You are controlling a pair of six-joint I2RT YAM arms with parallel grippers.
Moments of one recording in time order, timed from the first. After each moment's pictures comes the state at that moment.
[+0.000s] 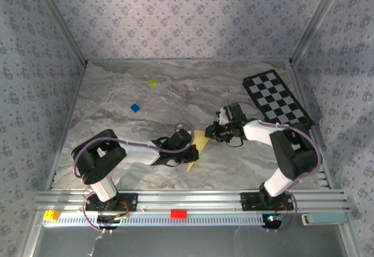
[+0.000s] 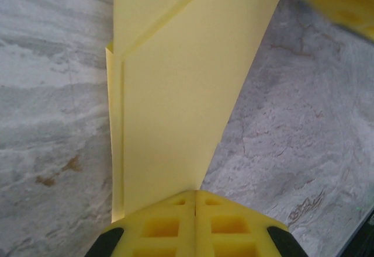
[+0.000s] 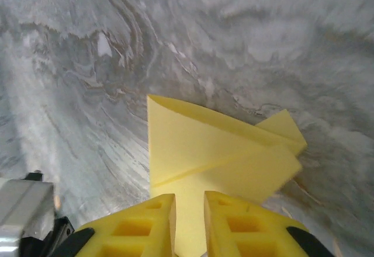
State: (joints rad) left arm -1.02 1.69 0.68 0.16 0.16 -1.06; right arm 0.42 1.56 0.74 -0.15 -0.54 0.66
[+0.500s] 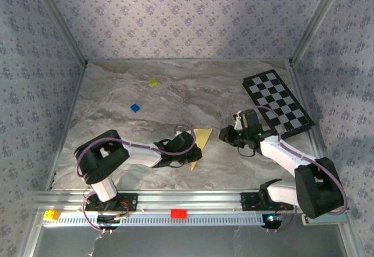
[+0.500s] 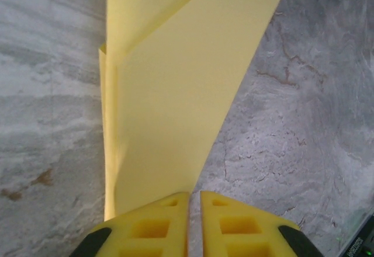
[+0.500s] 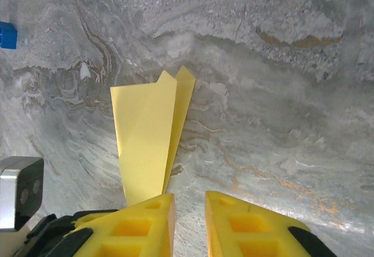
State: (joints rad) left arm -1.05 1.70 0.68 0.24 0.08 -1.17; right arm 0.35 1.23 0.54 -0.21 -0.41 0.70
